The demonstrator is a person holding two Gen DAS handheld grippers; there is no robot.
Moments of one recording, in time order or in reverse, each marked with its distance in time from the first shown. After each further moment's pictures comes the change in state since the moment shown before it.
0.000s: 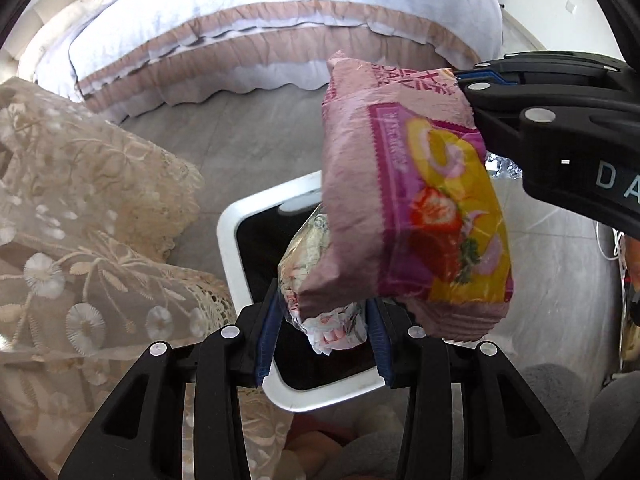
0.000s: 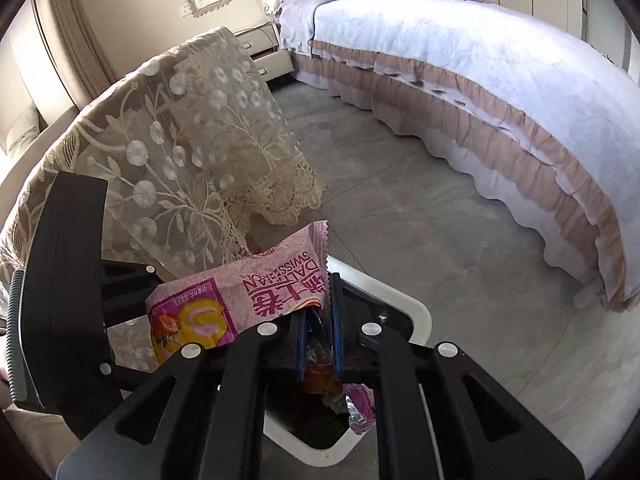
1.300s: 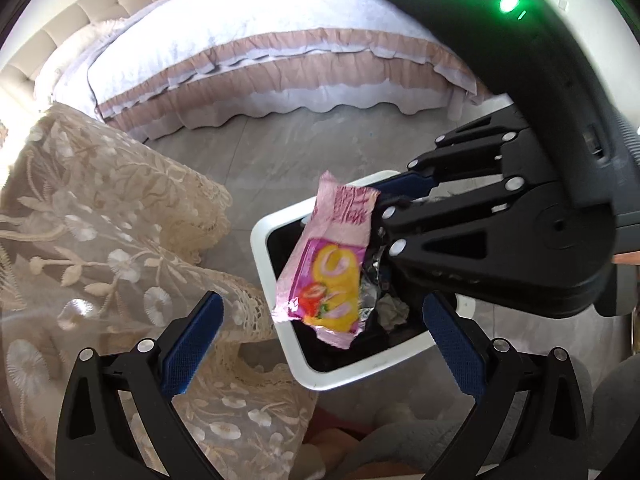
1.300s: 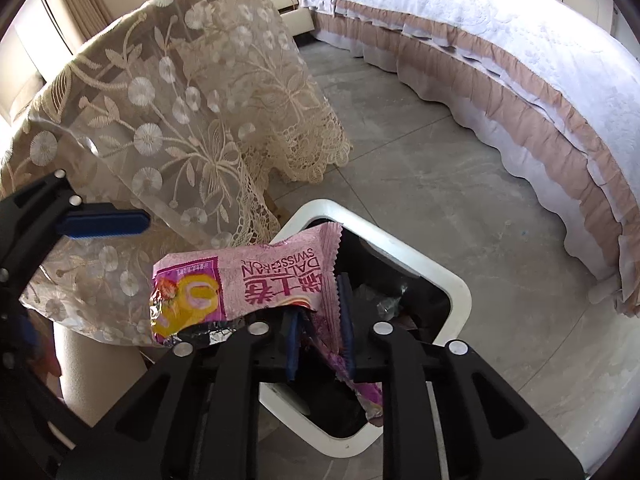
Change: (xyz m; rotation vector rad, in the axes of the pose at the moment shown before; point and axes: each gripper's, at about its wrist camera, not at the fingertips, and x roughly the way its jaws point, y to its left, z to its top) left arm -0.051 0.000 -0.010 0.028 -0.077 0.058; right arm 0.037 0.025 -0.006 -0.058 0.156 0.037
